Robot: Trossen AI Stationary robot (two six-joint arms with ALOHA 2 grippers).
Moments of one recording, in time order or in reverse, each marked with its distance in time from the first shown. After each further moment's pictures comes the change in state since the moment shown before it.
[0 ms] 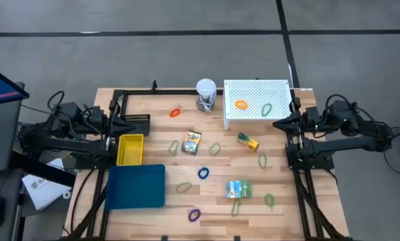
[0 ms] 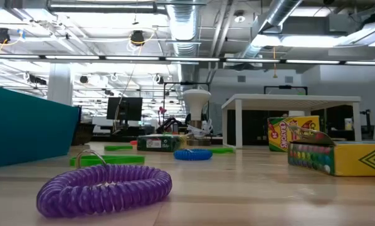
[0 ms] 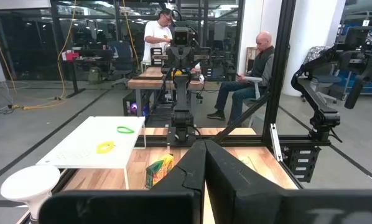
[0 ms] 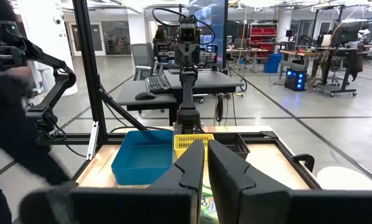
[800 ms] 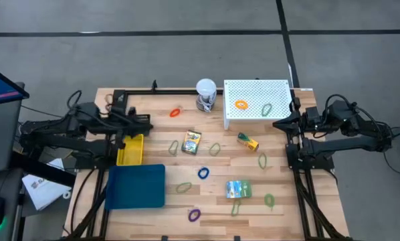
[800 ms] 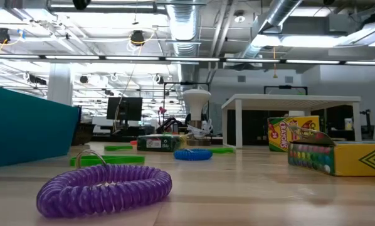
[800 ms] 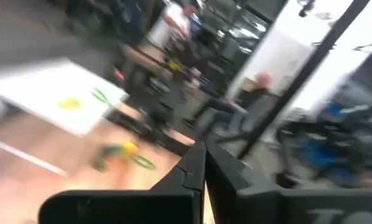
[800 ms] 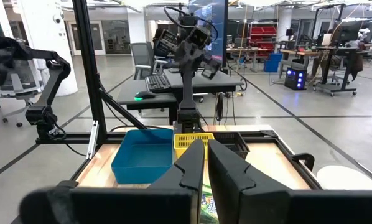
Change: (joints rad) left arm 0.000 0.223 -0.013 0.200 0.009 -0.560; right arm 0.000 0.000 0.000 -0.004 0.000 0.000
